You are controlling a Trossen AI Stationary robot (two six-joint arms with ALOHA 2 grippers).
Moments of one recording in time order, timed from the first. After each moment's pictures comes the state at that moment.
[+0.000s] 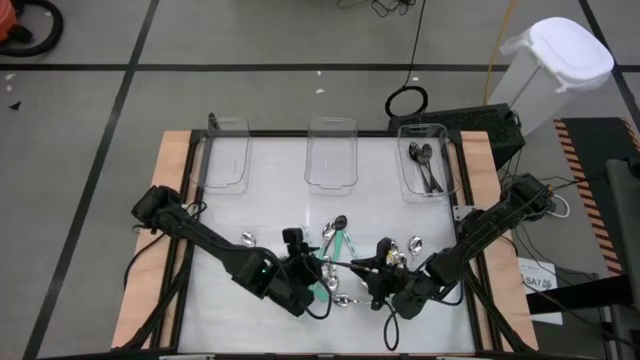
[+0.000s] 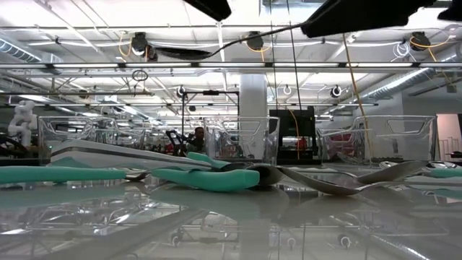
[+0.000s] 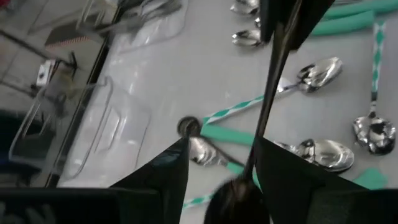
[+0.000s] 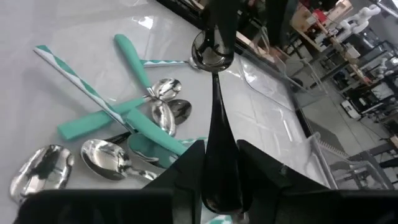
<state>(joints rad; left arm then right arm) -0.53 1.86 1.59 -0.79 -0.77 -0.33 0.69 1.55 0.88 -0.02 0.92 -0.04</state>
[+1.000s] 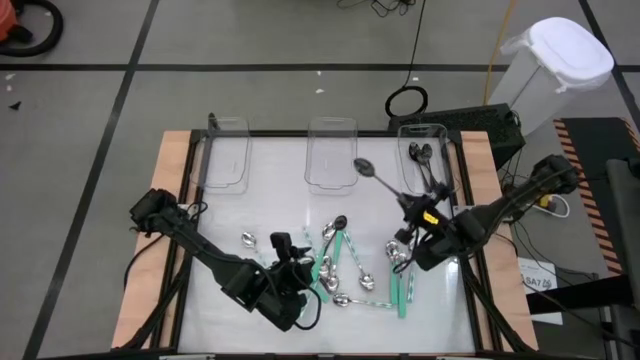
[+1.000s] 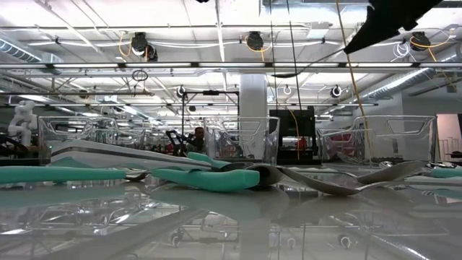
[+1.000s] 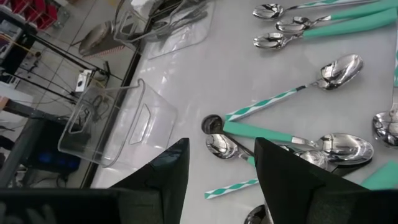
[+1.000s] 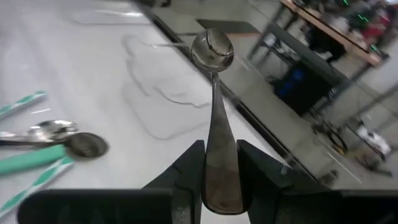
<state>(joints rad) -0.60 1.86 1.62 -0.92 -0.92 -0.41 0.52 1.14 0.88 -1.08 1.13 0.89</state>
